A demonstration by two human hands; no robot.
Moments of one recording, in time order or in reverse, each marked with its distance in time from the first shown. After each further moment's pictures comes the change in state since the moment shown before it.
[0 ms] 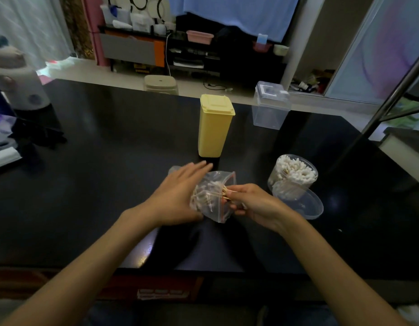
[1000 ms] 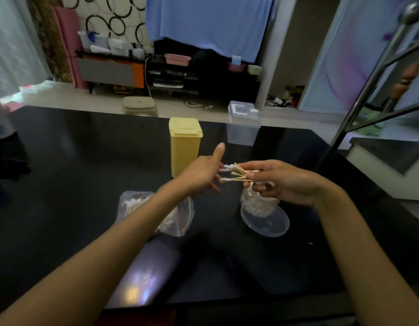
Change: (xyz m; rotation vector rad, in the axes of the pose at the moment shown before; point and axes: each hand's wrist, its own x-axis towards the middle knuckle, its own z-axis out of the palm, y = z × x) left_hand 0.098 0.090 -0.031 -0.631 -0.052 -0.282; right_hand -0.047 -0.067 -0.105 -0.182 -0.027 -0.097
